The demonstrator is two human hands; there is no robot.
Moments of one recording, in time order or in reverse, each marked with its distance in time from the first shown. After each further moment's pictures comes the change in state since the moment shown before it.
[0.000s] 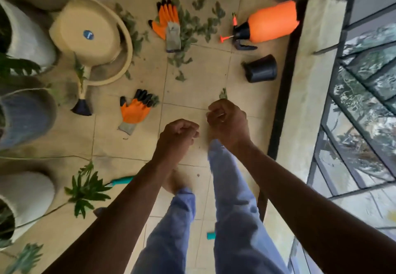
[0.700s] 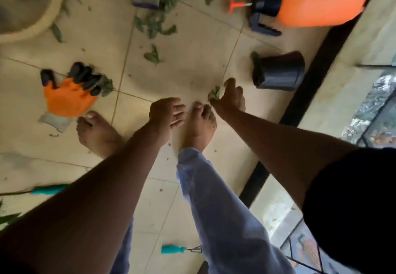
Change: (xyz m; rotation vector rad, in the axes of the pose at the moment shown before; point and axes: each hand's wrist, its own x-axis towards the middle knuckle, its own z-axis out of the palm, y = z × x) left_hand 0.302 -0.047 0.098 -0.701 0.071 -0.544; right_hand 0.283 0.192 0.090 -0.483 -0.175 0.252
